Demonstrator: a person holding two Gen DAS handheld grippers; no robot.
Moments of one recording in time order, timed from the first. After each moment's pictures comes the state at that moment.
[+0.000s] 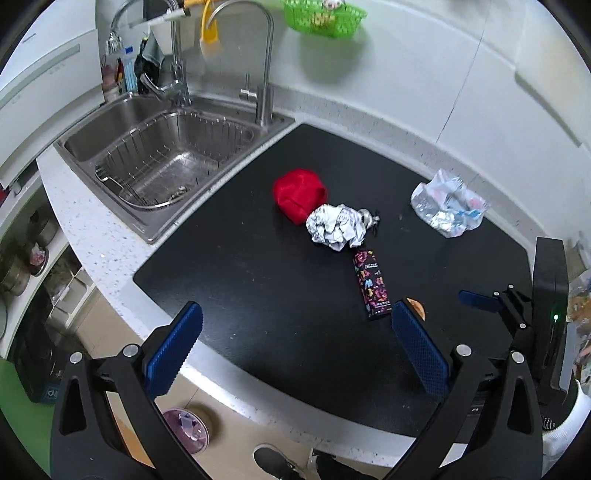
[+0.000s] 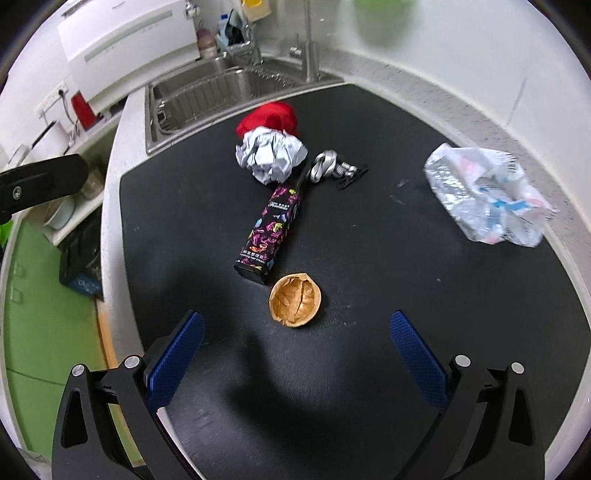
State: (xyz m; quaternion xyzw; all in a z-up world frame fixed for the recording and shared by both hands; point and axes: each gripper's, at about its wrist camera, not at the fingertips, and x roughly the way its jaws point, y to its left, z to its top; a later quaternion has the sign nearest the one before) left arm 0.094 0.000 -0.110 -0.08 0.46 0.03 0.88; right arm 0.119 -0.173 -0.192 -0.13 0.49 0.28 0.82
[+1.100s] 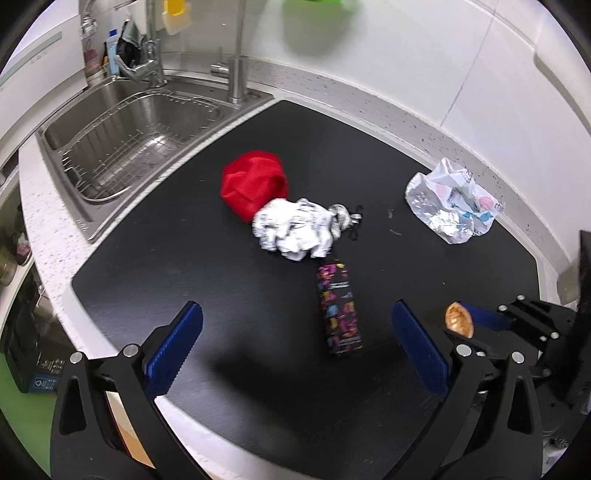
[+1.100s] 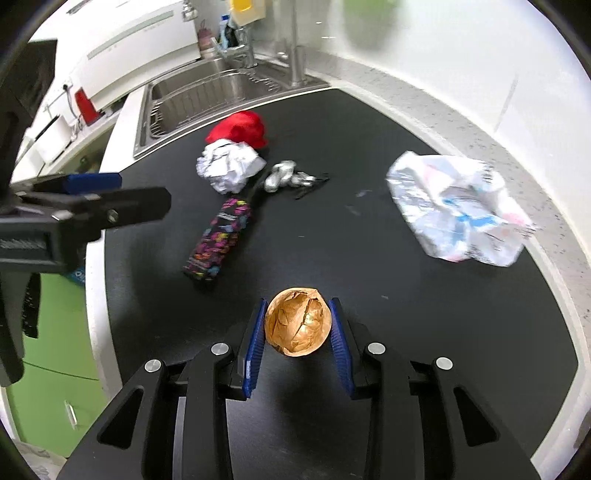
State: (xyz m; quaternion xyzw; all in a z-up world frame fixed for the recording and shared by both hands) left arm 0.154 -0.049 -0.147 -0.09 0.48 0.03 0.87; right arm 0.147 -0.218 -0.180 -0.15 0.48 0.29 0.82
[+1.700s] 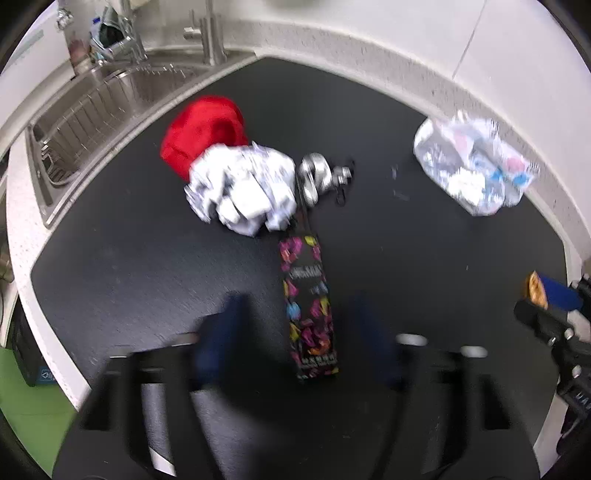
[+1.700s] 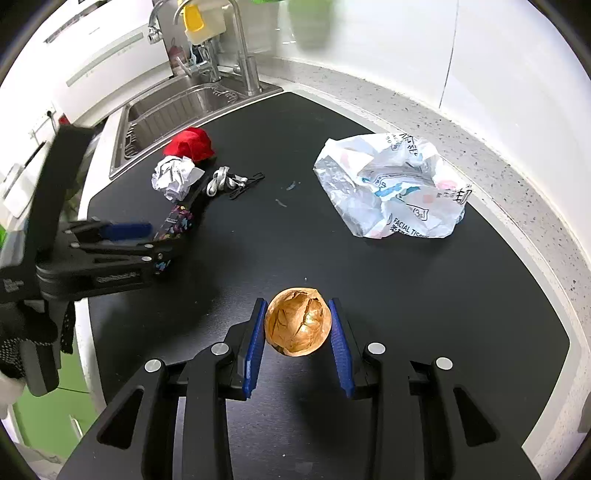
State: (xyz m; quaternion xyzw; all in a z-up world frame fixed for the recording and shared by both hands) left arm 0.188 -0.088 -0.197 -0.07 0.53 0.05 0.84; right arm 0.166 -0.276 -0.175 -0.11 0.48 0.27 0.83
